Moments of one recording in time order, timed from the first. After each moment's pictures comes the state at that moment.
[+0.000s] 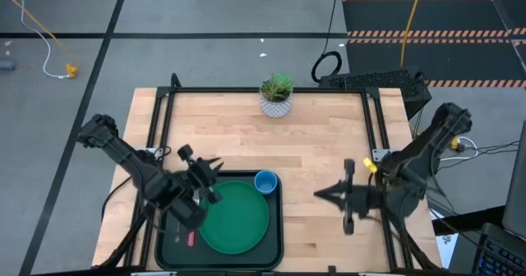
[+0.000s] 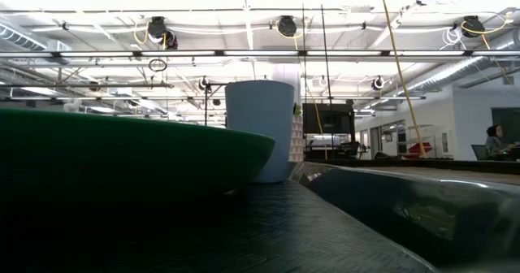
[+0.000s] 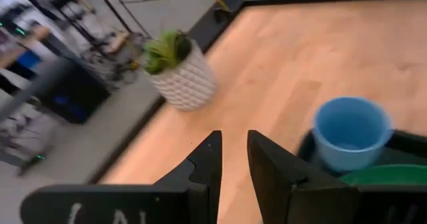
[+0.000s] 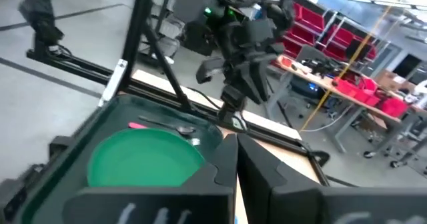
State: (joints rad) left arm -0.67 1.48 1.36 -1.22 -1.08 -0.93; right arm 0.80 1.14 1.03 -0.10 0.85 -0.20
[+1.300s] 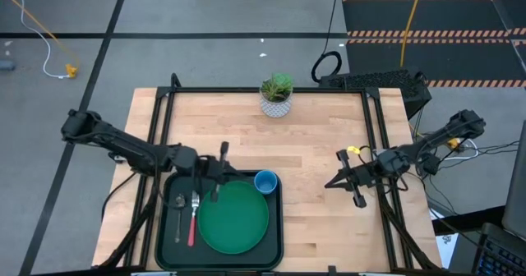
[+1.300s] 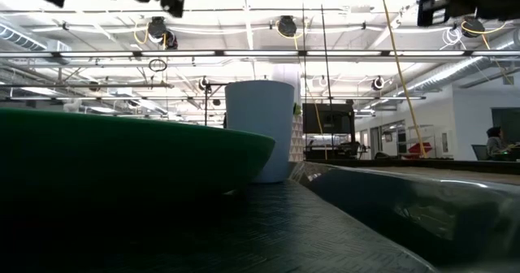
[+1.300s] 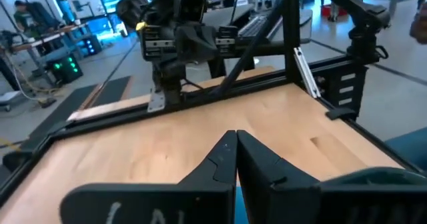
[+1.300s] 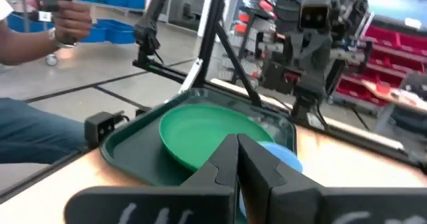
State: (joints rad) left arm -0.27 1.21 0.58 0.53 -0.08 0.19; right arm 0.44 0.59 0.19 0.38 0.10 -0.21
